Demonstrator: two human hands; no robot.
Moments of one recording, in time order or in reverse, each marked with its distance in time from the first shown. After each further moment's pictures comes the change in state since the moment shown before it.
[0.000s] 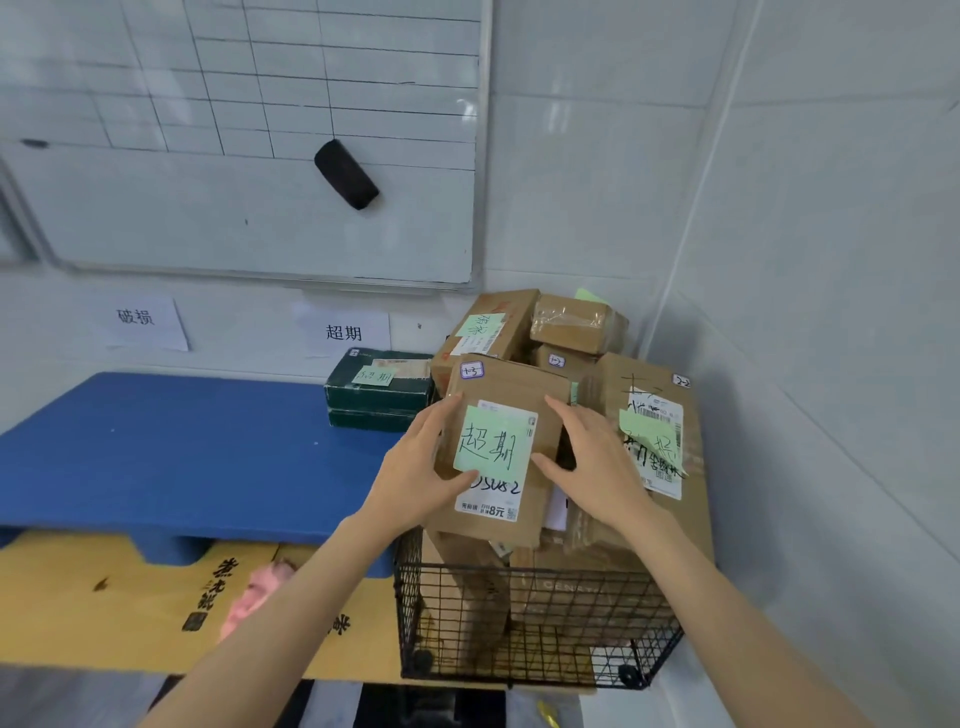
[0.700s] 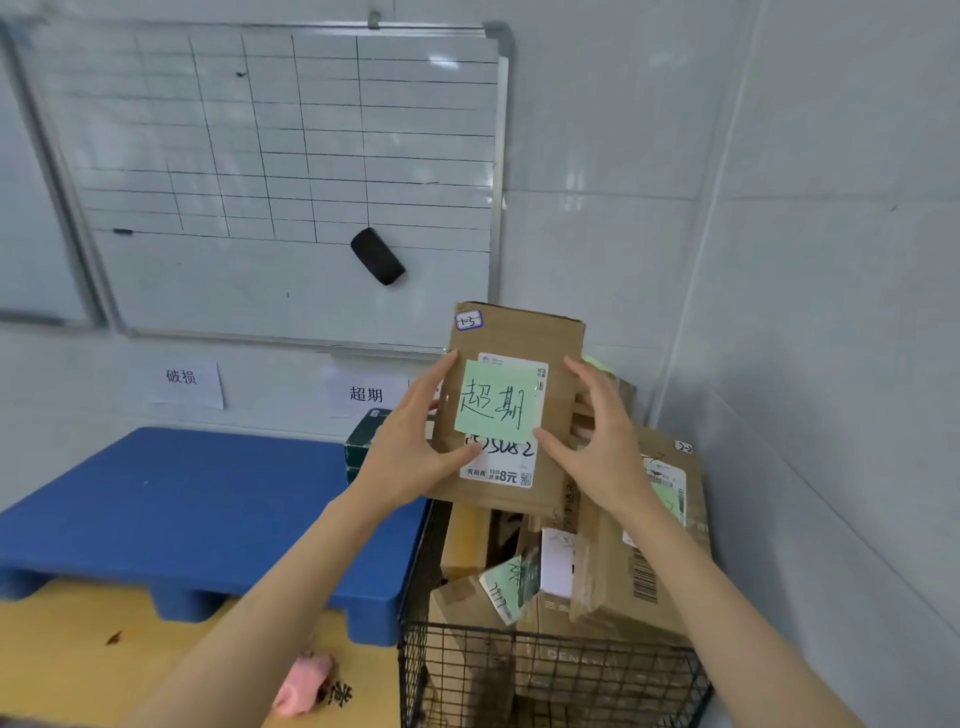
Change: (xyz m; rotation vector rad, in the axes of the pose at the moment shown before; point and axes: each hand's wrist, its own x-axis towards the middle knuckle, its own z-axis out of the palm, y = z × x) left_hand 0.029 0.065 -0.074 -0.152 0.181 0.101; right_hand 0.028 -0.045 -0.068 0.520 0.331 -0.140
